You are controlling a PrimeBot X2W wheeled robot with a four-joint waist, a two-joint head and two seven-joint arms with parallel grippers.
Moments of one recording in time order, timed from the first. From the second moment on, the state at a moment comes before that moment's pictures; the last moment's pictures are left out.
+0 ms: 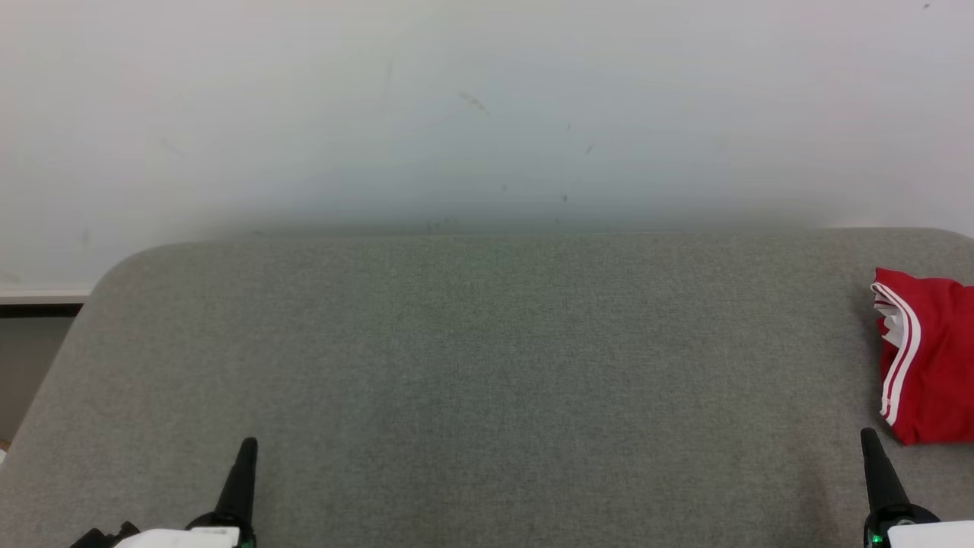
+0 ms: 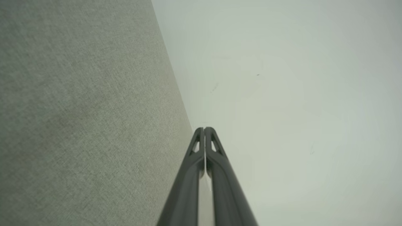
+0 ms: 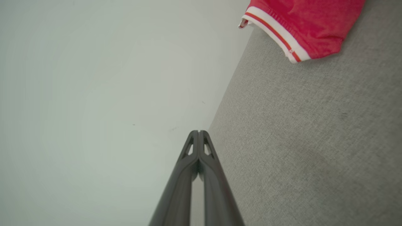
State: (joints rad) left arm -0.05 0.04 0.08 0.24 -1.37 -0.10 0.05; right arm -0.06 -0.04 -0.10 0.26 1.37 0.13 0.05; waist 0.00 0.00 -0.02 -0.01
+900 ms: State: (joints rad) left arm -0.10 0.05 0.11 0.24 -1.57 -0.12 0.10; right arm -0.10 -0.04 -0.11 0.25 1.57 0.13 0.10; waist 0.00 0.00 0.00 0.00
